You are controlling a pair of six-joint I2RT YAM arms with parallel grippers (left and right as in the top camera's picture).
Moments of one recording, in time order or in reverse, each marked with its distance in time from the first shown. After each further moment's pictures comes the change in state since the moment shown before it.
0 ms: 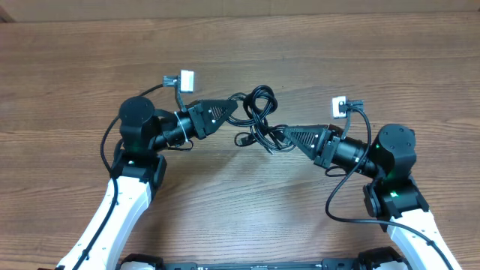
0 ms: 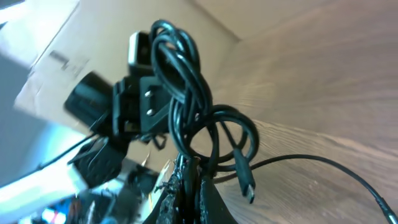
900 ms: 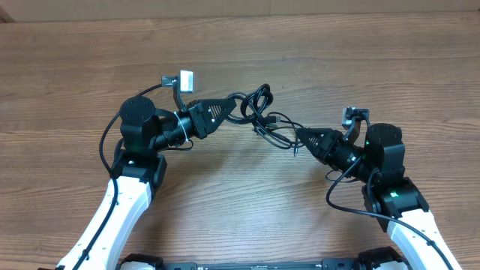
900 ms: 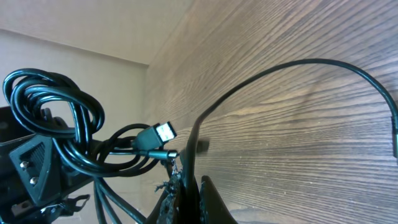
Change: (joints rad) left arm 0.000 0.000 0.000 -0.013 -0.035 0.047; right arm 0.000 0.000 0.000 -0.325 0.310 0.111
